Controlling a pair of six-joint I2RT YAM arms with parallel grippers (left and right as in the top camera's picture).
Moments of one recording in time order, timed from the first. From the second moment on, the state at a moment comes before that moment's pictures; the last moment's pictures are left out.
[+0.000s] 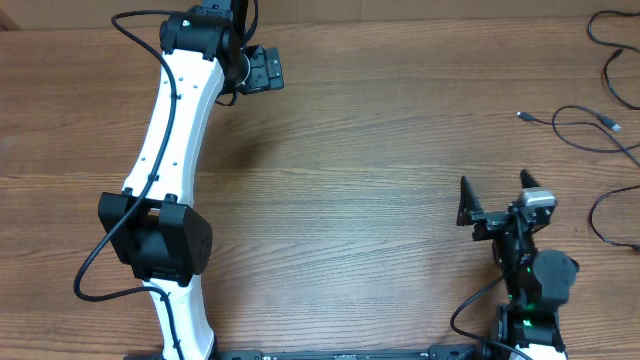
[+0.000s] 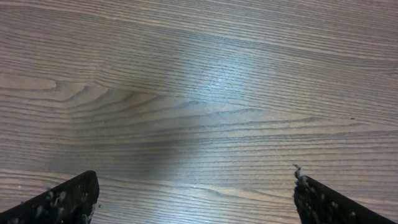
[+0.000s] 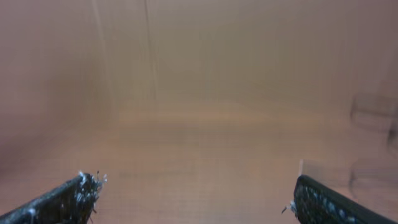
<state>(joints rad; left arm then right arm) -0.19 2.10 2.17 -1.24 -0.01 -0.36 -0.14 0.64 0.05 0.47 -0.25 0.02</state>
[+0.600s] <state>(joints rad) -0.19 2.10 2.17 -1.24 -0.01 -0.36 -0.14 0.64 0.05 -0.12 -0.05 0.03</state>
